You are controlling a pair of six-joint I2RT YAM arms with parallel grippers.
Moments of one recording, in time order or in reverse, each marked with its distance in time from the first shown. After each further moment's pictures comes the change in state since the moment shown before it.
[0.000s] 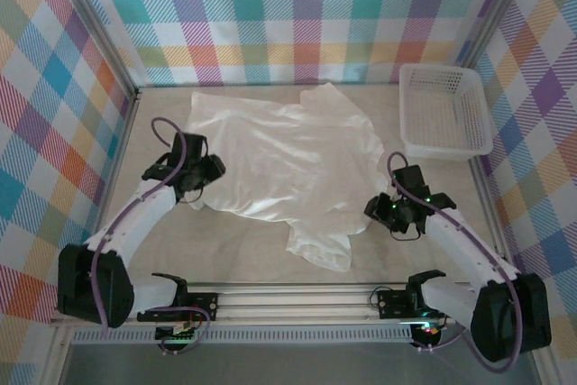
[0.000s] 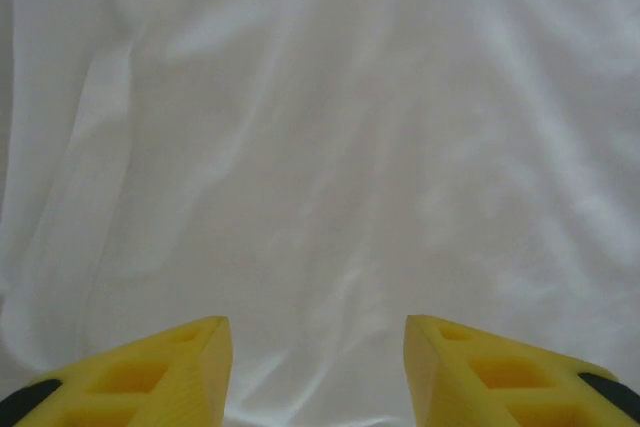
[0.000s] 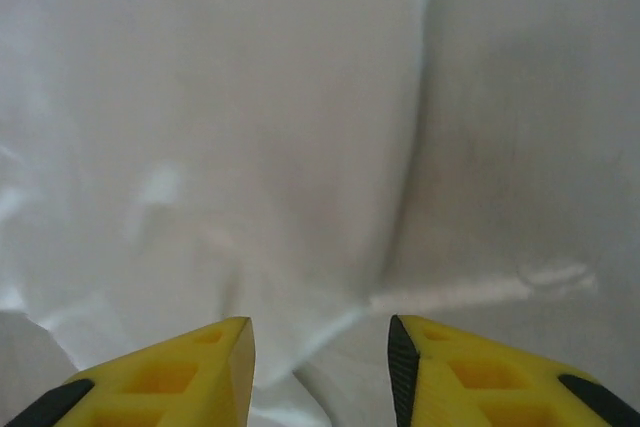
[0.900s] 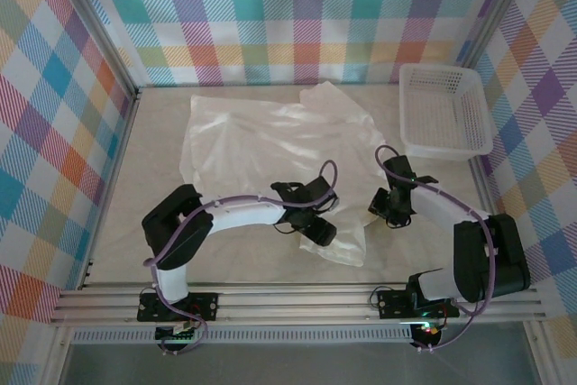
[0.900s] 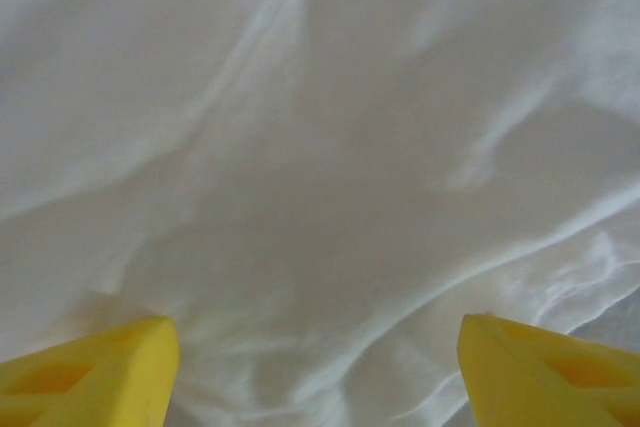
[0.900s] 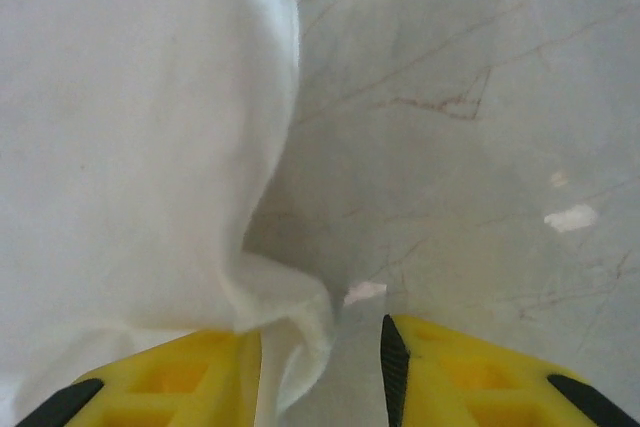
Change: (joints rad) left arm -0.769 0.529 0.320 0.014 0.115 0.348; right arm -0.040 0.273 0.081 0.078 0.195 -0.013
